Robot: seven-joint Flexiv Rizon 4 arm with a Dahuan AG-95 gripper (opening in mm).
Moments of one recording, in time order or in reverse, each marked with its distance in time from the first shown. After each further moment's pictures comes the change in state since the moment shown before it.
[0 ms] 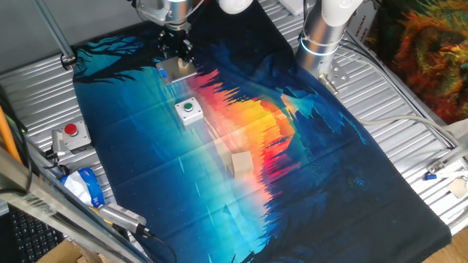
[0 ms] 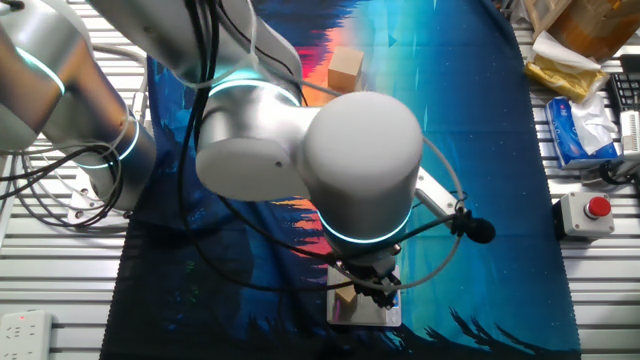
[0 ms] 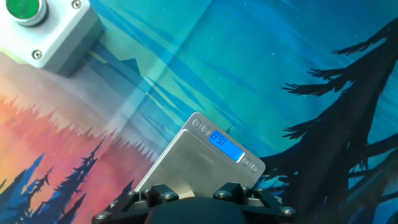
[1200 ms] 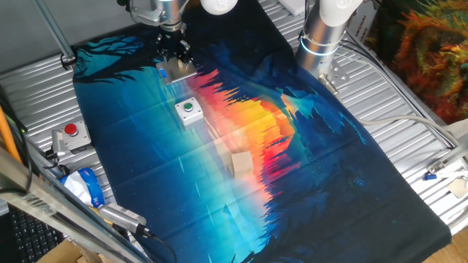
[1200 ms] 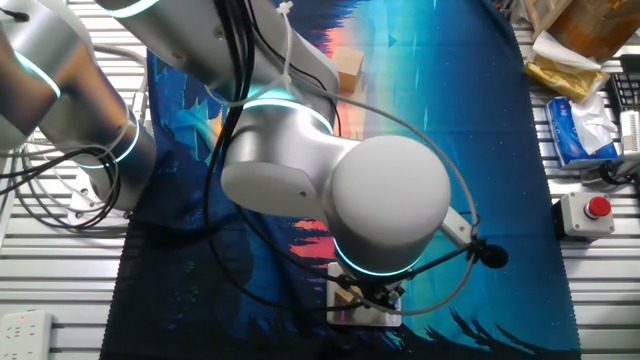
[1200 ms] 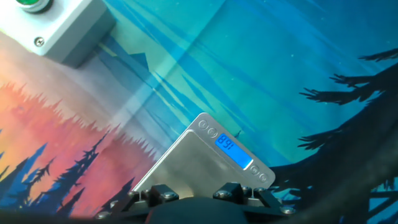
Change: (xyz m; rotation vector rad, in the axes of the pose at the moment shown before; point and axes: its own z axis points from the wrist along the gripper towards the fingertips) arm 0.004 0.006 0.019 -0.108 -0.008 -0.037
